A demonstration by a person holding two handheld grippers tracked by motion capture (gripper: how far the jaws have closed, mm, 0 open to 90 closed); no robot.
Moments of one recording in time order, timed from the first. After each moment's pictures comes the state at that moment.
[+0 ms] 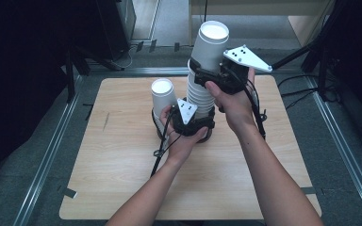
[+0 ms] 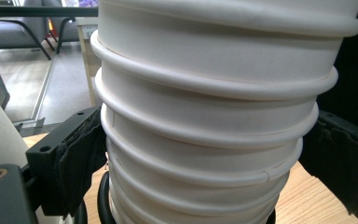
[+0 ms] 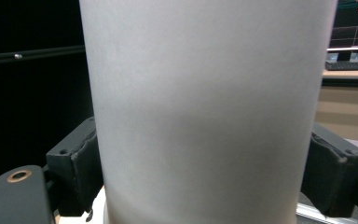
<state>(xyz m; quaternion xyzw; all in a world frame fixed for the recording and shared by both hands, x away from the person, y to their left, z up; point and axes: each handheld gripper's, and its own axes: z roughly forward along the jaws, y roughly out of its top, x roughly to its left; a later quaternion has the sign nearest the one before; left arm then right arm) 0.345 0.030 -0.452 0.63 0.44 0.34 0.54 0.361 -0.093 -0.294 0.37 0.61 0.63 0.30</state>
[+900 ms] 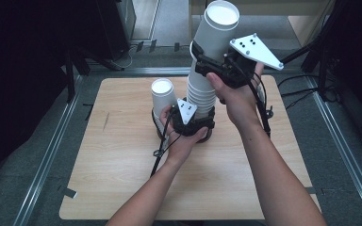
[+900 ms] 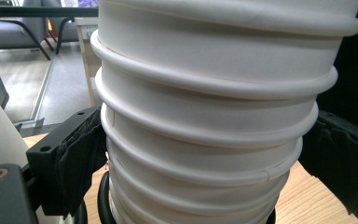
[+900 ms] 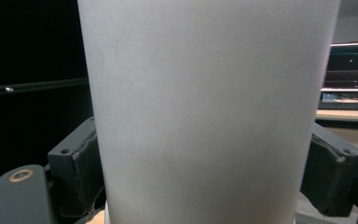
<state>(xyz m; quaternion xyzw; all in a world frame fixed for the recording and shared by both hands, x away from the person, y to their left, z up) 0.345 0.031 -0.452 0.64 0.44 0.34 0.54 0.340 -0.093 -0.256 0.36 0.56 0.66 0.35</state>
